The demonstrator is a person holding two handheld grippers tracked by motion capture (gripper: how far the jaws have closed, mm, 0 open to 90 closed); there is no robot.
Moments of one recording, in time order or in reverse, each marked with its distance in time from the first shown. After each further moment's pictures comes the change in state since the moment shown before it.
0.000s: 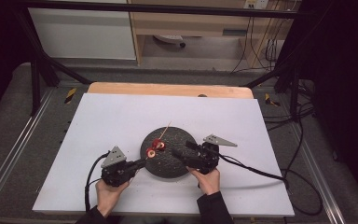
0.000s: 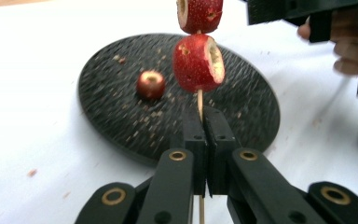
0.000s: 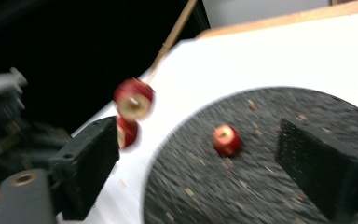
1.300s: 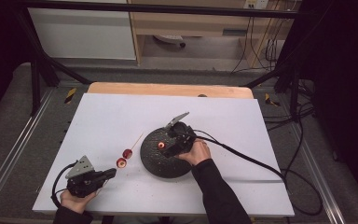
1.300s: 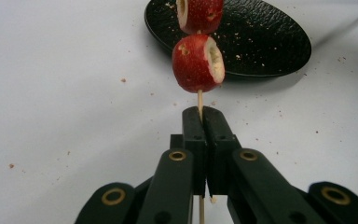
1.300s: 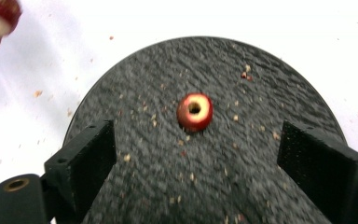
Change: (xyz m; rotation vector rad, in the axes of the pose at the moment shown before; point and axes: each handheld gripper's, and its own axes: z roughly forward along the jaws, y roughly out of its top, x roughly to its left) left arm 0.041 -0.040 -0.063 0.068 0.035 0.020; right arm 0.020 0.055 0.086 0.636 -0.167 -0.457
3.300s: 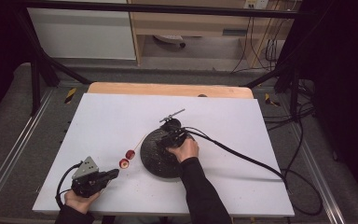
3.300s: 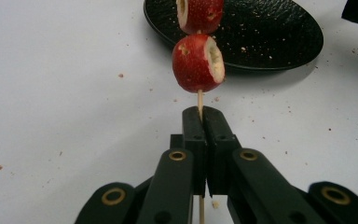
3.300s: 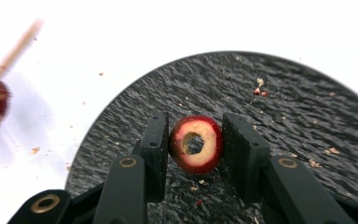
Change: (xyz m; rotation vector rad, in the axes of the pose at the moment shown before) left arm -0.005 -0.002 0.011 0.019 0.023 0.016; right arm -0.007 0.012 0.035 -0.014 0.048 0.217
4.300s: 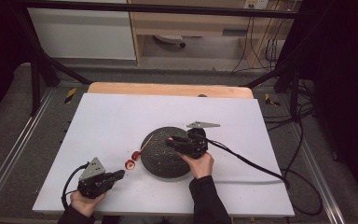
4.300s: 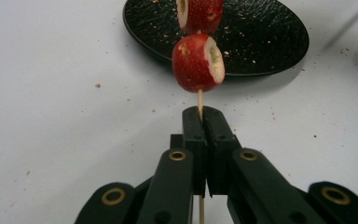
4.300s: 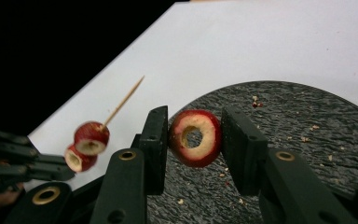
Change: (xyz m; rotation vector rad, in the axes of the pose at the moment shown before) left arm -0.016 0.006 0.010 0.003 -0.016 0.029; right arm -0.009 -0.060 -0.055 -0.417 0.160 0.179
